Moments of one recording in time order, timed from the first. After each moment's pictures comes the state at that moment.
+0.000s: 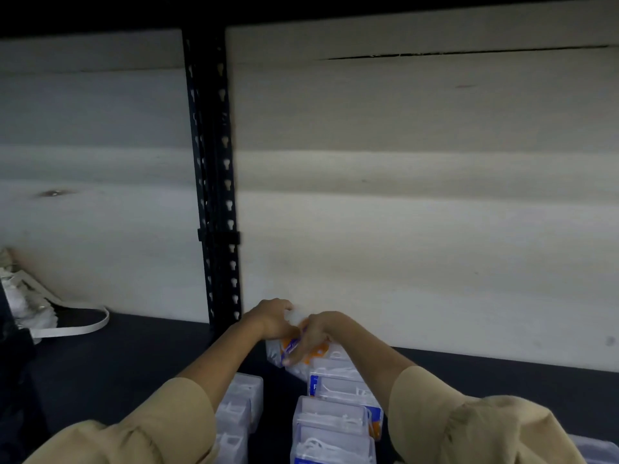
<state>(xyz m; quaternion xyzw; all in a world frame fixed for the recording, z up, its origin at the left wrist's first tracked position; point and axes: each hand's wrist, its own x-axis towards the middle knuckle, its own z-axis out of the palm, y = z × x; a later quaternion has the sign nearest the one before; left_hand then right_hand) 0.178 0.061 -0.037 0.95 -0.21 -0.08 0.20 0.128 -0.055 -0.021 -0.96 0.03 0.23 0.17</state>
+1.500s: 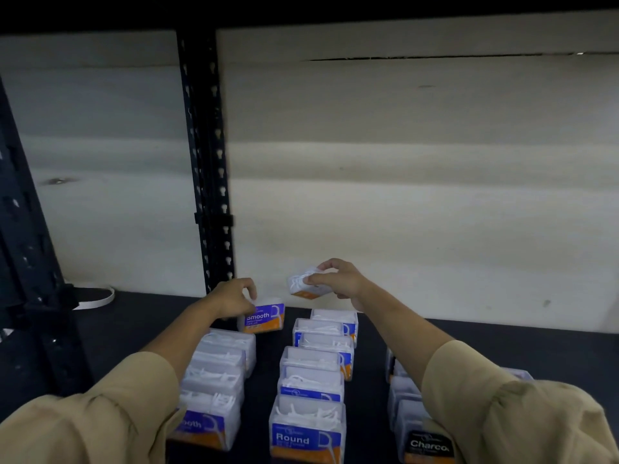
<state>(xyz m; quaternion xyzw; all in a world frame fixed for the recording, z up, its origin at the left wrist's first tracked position) 0.137 0.120 -0.023 0.94 -0.18 -0.07 0.27 0.052 -0.100 0.005 -0.82 0.10 -0.06 0.57</state>
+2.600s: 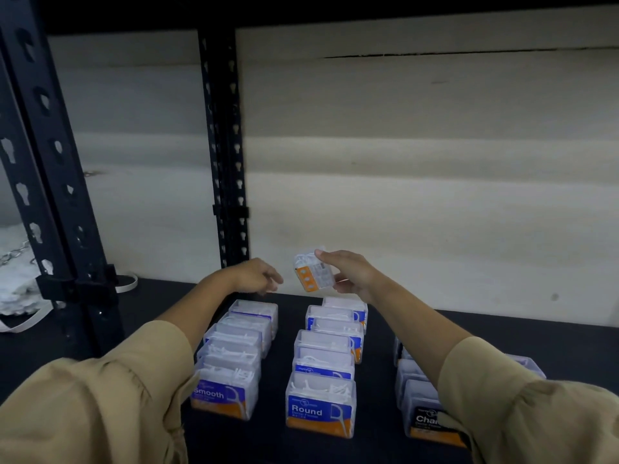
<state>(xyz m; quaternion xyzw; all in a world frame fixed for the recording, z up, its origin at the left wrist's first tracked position) 0.119 0.119 0.009 0.92 -0.24 -0.16 0.27 0.024 -0.081 0.014 -0.79 0.09 -0.05 0.61</state>
